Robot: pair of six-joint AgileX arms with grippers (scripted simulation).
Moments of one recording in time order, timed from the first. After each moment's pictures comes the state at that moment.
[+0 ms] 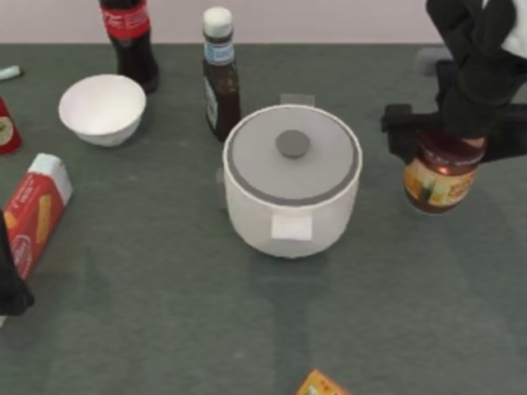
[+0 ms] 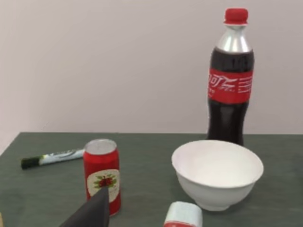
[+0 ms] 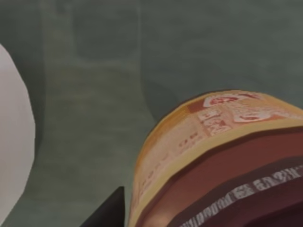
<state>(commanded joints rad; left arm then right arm) 0.00 0.00 0.00 0.00 0.00 0.00 0.30 2.04 1.59 -0.94 0.06 0.31</state>
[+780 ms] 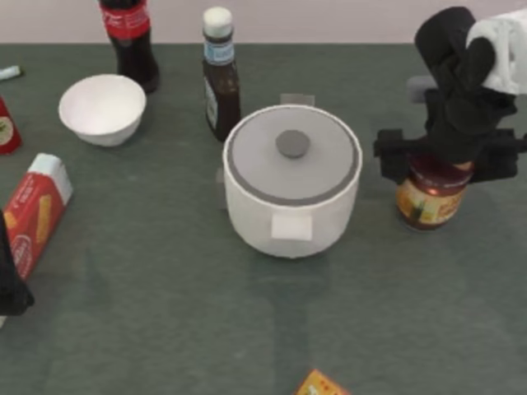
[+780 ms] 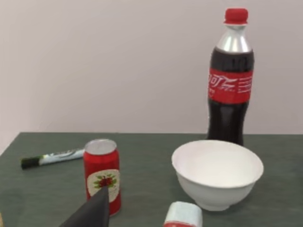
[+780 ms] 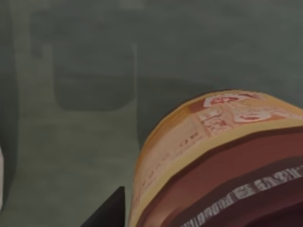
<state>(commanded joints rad) 0.00 0.00 0.00 0.00 0.00 0.00 0.30 2.10 1.50 -0.78 0.07 0.31</state>
